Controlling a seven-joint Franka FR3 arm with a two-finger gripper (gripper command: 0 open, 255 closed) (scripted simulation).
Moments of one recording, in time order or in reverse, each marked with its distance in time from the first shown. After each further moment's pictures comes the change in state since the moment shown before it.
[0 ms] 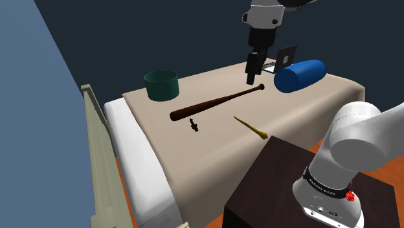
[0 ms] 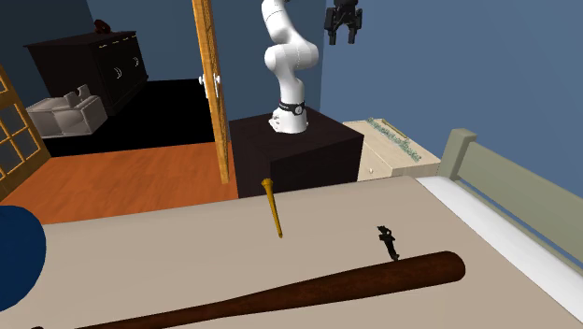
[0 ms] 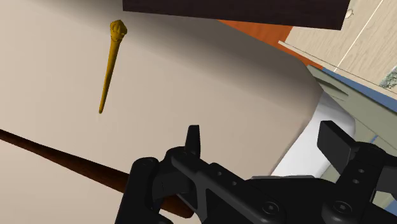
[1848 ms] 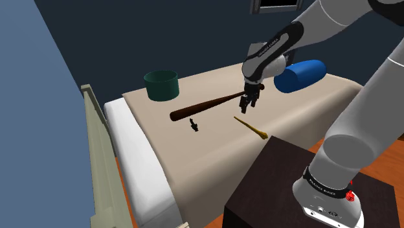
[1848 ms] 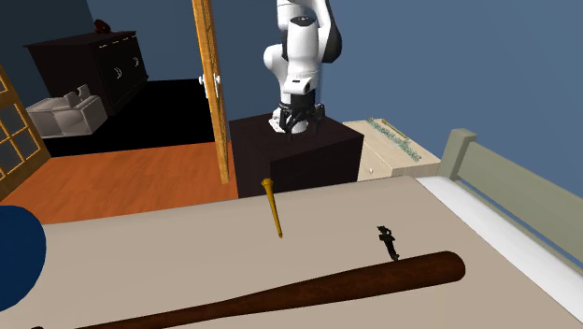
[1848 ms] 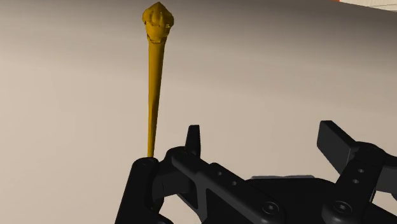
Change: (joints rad) arm -0.169 0.664 -0.324 -0.149 -0.026 0.776 -0.215
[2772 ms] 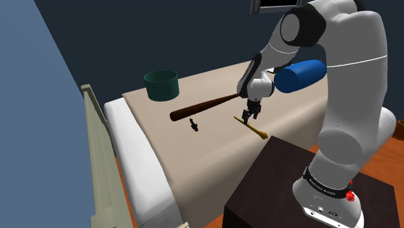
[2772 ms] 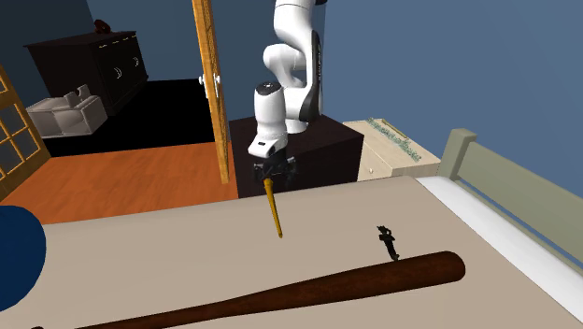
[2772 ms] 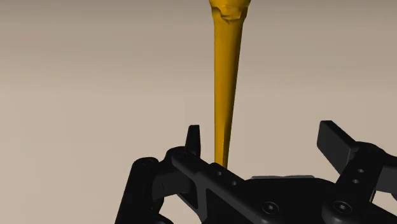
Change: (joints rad) arm -0.168 0.574 0.022 0.260 0.351 0.246 -0.307
